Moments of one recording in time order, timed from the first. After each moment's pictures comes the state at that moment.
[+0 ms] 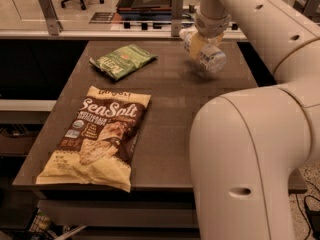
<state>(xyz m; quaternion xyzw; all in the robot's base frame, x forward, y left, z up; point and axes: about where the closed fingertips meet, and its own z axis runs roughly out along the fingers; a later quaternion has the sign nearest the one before) 0.757 -0.157 0.875 -0.28 0.95 -0.05 0.15</state>
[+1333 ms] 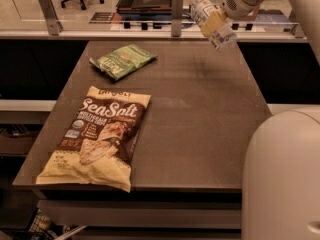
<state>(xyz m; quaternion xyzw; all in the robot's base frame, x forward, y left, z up) 0.768 -0.180 0.950 -0.32 0.88 0.04 0.33</state>
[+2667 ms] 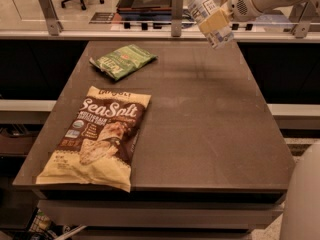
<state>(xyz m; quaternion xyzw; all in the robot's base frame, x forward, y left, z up) 0.750 -0.165 0.973 -0.38 0.81 0.12 0.43</state>
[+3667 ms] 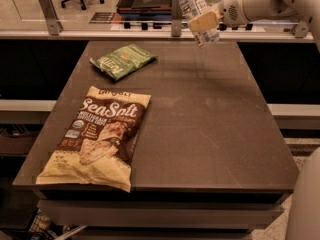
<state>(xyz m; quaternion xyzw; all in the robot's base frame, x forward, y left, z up) 0.766 -0.134 0.971 -0.37 0.77 0.18 0.49</state>
